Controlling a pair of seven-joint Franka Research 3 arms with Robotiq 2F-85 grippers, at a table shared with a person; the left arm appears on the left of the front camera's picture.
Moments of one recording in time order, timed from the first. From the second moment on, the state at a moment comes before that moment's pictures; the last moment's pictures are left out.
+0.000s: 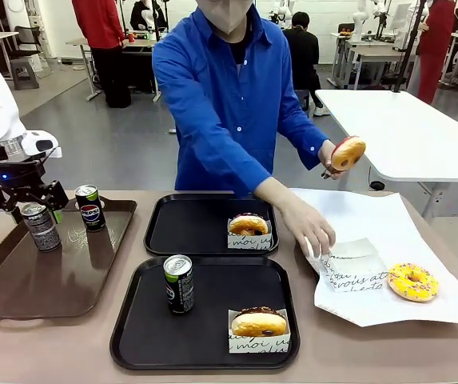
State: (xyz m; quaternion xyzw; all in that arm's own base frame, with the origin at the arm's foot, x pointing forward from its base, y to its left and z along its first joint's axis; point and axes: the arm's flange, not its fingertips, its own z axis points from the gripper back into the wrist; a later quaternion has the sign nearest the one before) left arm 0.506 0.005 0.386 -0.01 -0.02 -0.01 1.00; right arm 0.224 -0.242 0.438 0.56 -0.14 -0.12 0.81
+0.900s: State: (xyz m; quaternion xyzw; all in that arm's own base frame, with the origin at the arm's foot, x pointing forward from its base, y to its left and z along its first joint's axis) left arm 0.506 0.002 0.386 0.00 -0.03 0.00 1.00; right arm 0.224 -0.242 0.438 0.56 -0.14 -0.12 0.81
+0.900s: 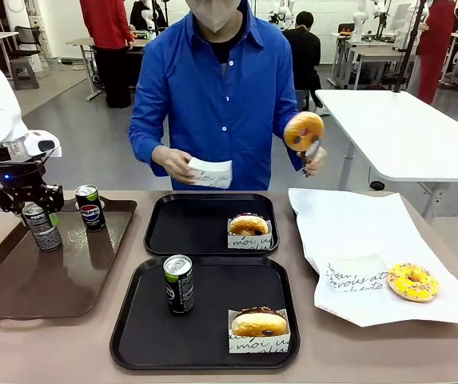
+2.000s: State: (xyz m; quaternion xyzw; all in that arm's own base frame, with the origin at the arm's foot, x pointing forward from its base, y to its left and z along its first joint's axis) left arm 0.373 -0.019 0.482 0.02 -0.01 0.01 1.00; right arm 0.224 -0.242 0.438 0.56 -0.14 -0.12 0.81
